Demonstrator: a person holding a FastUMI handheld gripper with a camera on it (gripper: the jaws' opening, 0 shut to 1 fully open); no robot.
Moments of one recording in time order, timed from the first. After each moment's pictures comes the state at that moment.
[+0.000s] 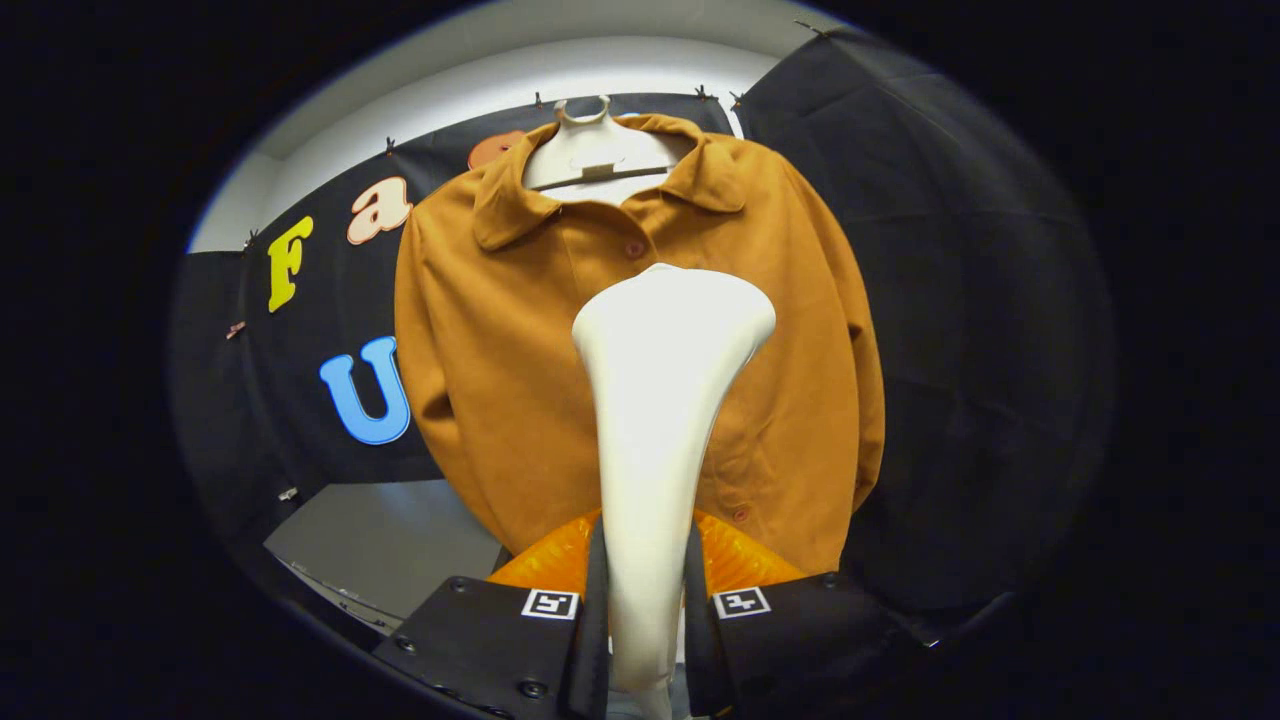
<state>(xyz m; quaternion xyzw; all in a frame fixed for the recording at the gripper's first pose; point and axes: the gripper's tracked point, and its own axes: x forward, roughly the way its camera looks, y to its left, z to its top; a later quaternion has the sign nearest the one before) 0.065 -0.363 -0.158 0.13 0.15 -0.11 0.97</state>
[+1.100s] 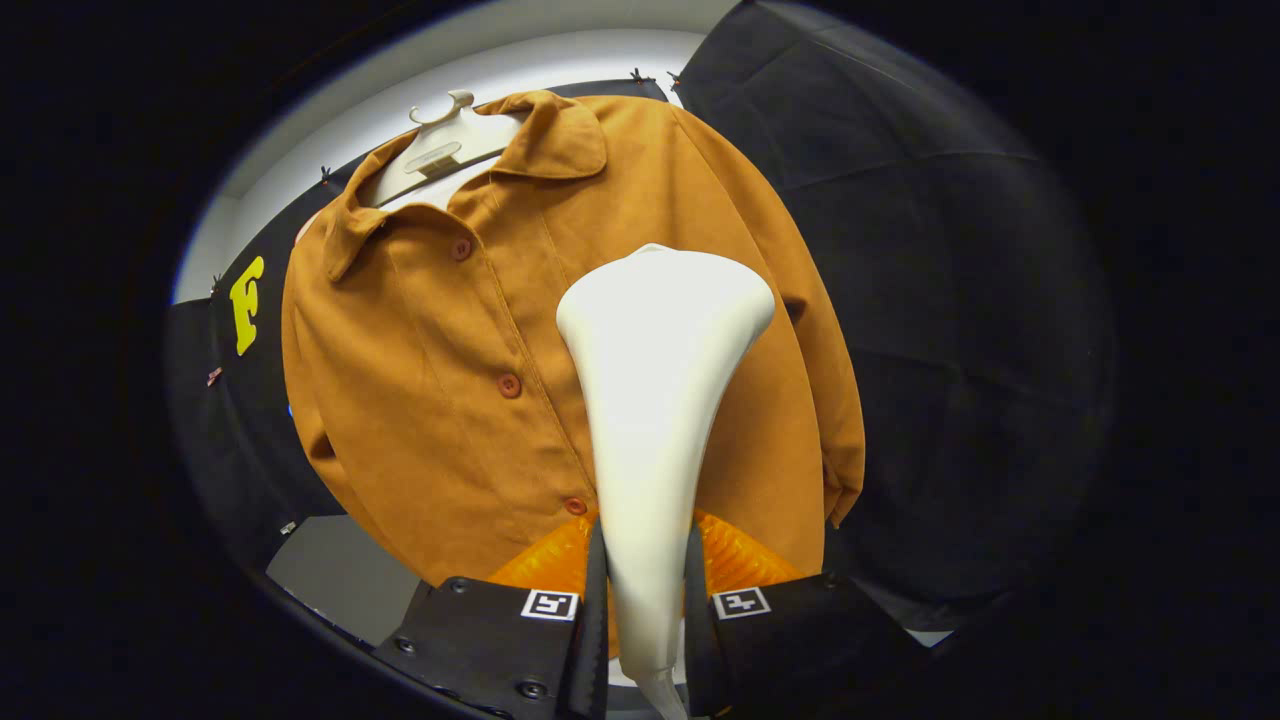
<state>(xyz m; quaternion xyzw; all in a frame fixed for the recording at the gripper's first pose) 0.101 -0.440 -0.234 0.20 0.19 -0.12 0.95</state>
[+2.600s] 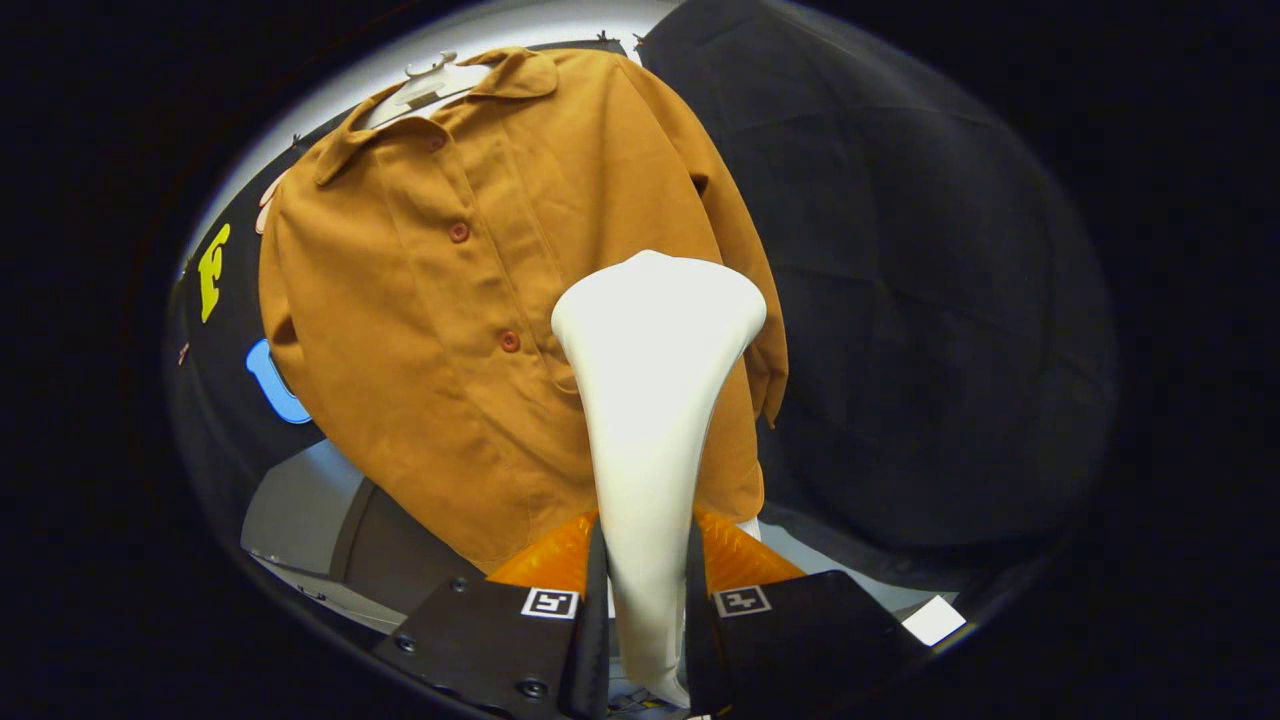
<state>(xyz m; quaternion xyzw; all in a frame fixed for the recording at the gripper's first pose) 0.002 -0.418 -0.271 0.17 0.26 -0.19 0.93</state>
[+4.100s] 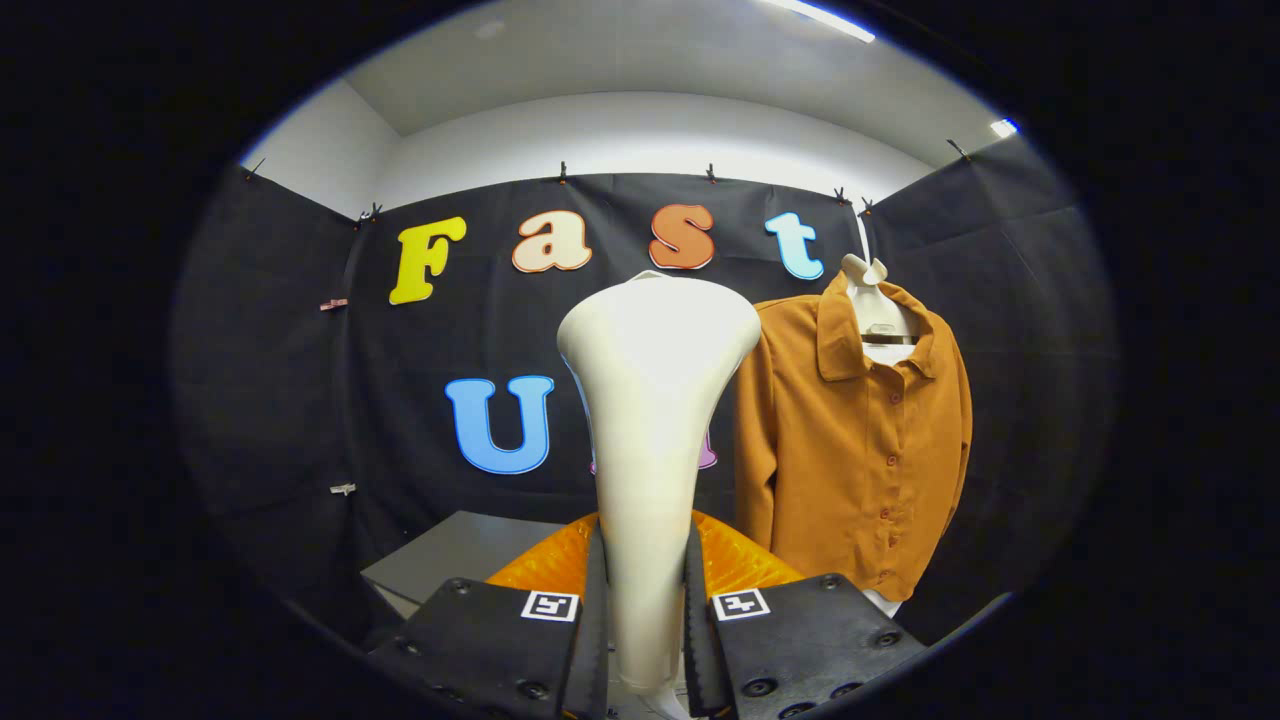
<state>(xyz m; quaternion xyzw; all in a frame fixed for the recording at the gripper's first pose) 0.019 -0.029 -0.023 0.04 0.06 -0.01 1.00</state>
